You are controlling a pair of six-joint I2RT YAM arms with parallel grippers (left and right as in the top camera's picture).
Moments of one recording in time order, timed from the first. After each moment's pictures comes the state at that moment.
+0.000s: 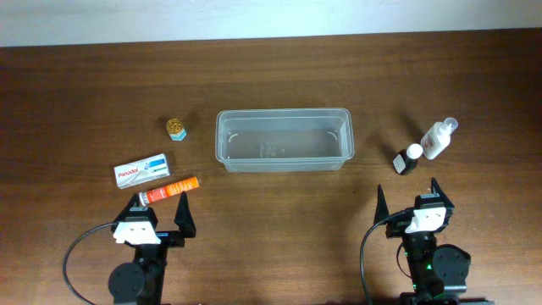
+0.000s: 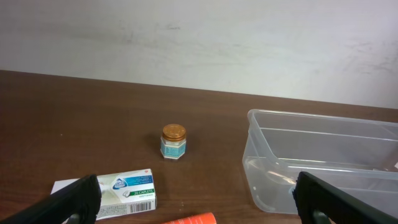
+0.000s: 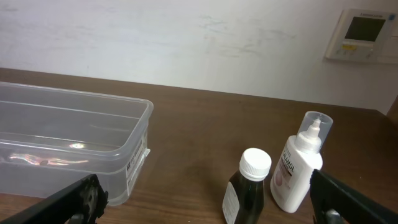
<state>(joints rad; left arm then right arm) 0.04 0.01 0.01 -0.07 0.08 -0.13 -0.04 0.02 0.01 -0.07 -0.08 -0.11</state>
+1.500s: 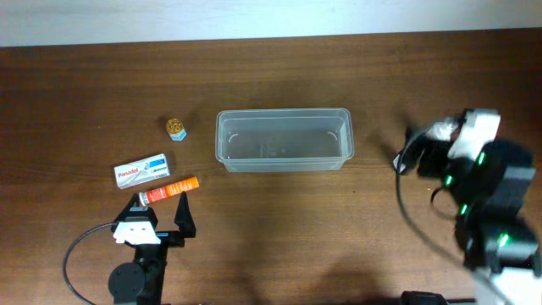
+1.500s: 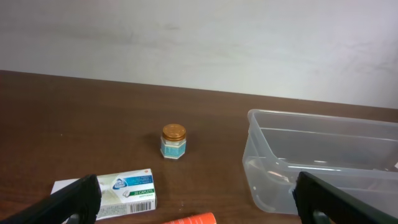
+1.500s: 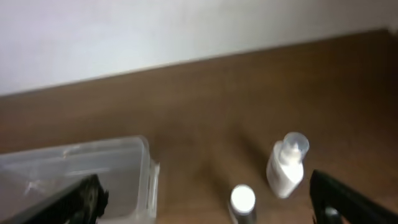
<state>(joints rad) 0.04 0.01 0.01 -0.07 0.08 -0.13 -0.14 0.93 0.99 -0.55 -0.11 0.11</state>
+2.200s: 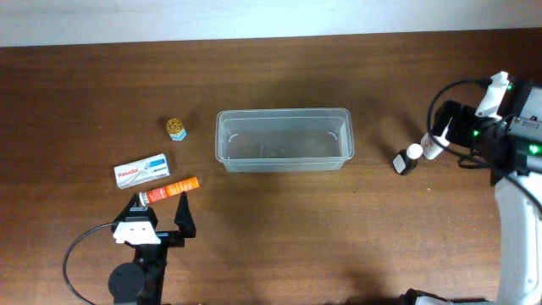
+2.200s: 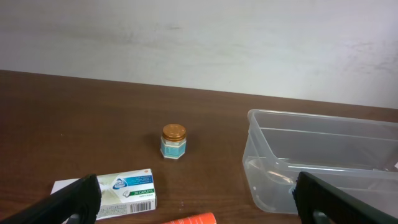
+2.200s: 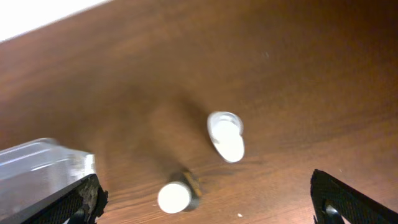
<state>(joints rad) 0.04 0.01 0.01 -0.07 0.08 -0.13 -0.34 1.37 1.27 -0.77 -0.10 0.07</state>
